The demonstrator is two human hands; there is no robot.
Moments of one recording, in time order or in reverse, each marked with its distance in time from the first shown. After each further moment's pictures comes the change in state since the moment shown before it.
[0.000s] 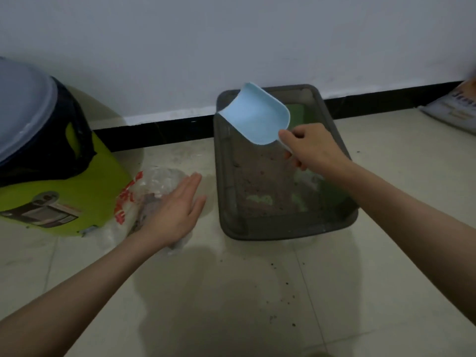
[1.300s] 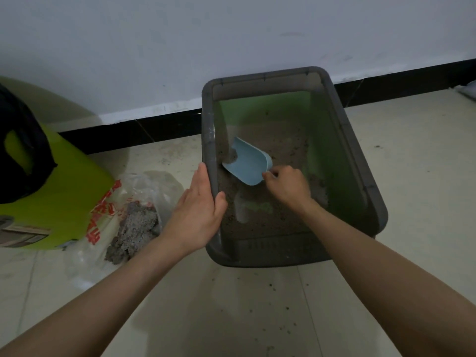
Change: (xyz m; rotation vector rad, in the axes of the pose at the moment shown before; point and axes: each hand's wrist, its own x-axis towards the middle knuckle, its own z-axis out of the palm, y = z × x) left_hand 0.069 0.020 0.052 -0.197 0.005 -0.064; right_hand 0.074 0.104 0.101 -0.181 -0.107 0.137
